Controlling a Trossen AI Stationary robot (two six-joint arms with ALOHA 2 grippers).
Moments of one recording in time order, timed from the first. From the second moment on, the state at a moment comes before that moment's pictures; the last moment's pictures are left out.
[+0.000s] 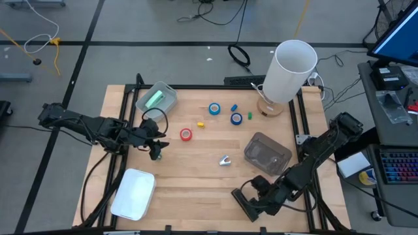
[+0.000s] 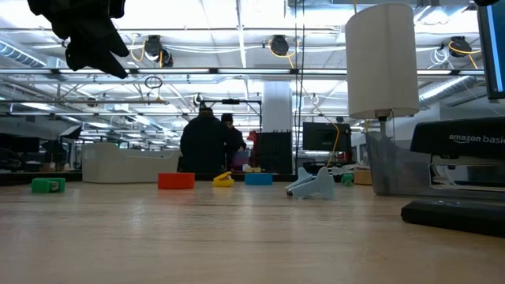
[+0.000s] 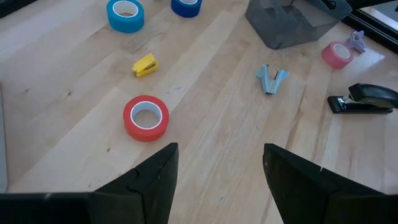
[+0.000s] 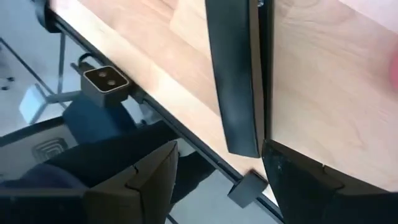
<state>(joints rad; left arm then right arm) -0.26 0.83 0.72 -0.64 -0.36 -0.70 0.75 1.56 1.10 -0.54 0.03 1.79</state>
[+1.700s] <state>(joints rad) -0.26 0.83 0.72 -0.64 -0.31 -0.69 0.76 1.82 1.33 -0.77 0.00 1.63</state>
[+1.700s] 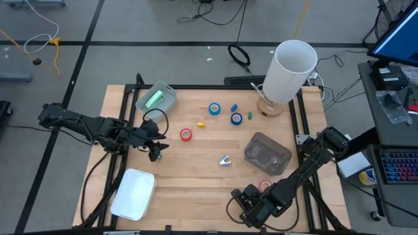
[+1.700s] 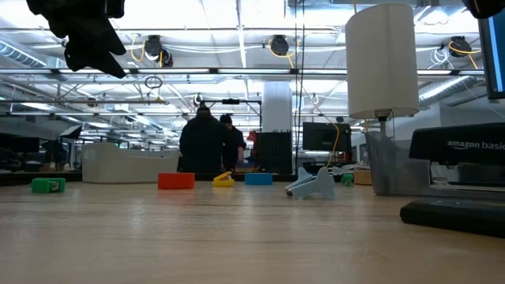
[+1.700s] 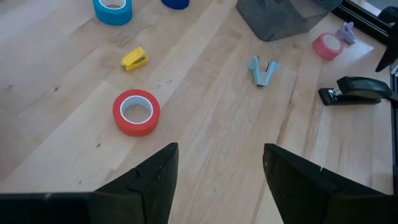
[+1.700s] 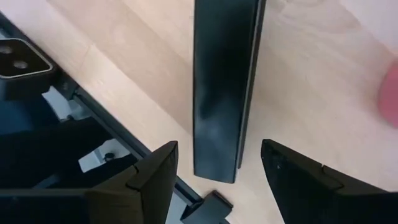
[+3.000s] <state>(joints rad) -0.26 0.83 0.72 -0.64 -0.31 -0.69 0.76 1.82 1.02 -0.35 -0.06 1.77</state>
